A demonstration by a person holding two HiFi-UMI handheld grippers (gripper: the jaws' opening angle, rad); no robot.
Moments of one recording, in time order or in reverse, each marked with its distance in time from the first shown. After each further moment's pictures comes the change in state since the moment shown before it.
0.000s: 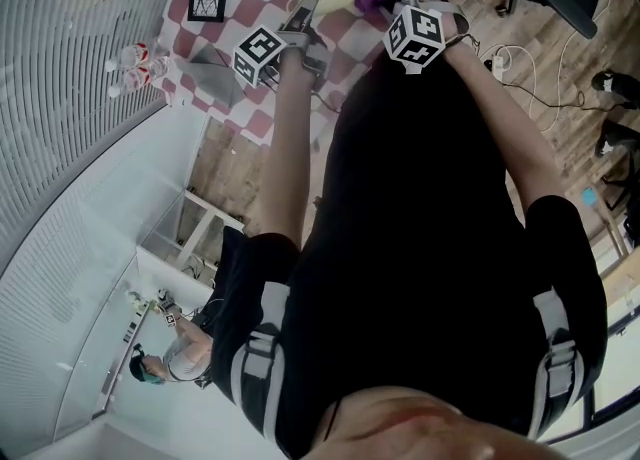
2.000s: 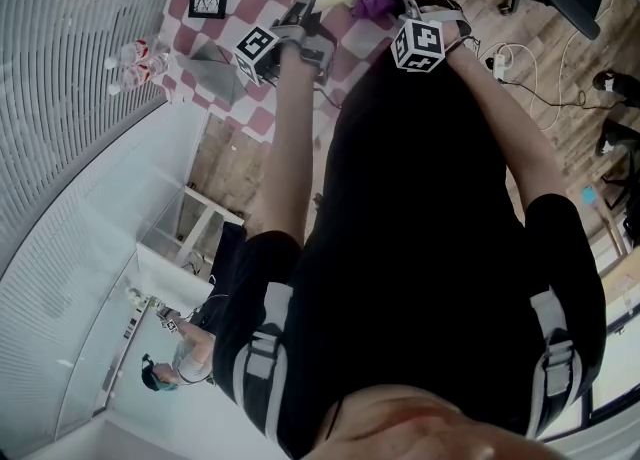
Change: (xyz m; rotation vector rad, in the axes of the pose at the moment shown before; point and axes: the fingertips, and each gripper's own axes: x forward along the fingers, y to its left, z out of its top) left arm 0.003 0.007 0.003 -0.322 -0.038 -0.043; right arm 0.022 0.028 -0.027 -0.157 0.033 -0.036
